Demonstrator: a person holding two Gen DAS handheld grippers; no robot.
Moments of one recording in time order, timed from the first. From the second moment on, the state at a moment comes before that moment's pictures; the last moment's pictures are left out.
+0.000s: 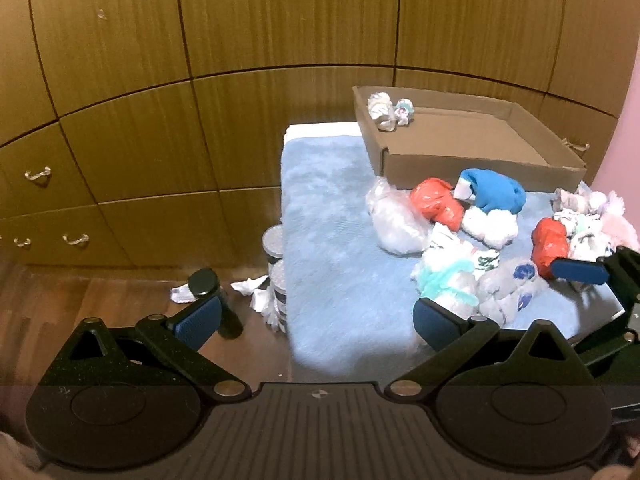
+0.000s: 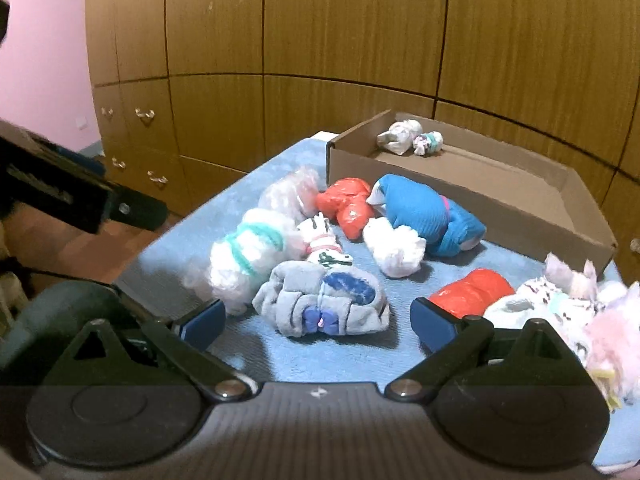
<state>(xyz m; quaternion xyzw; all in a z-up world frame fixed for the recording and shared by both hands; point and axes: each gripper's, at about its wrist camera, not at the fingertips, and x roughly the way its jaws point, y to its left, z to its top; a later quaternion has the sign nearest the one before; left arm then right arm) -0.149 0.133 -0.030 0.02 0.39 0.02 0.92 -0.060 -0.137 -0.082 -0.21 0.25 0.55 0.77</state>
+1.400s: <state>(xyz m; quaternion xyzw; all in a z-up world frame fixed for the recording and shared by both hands) -0.106 0.055 -0.065 0.05 0.43 -0.06 0.90 -0.004 -0.181 -0.045 -0.19 0.21 0.53 0.80</state>
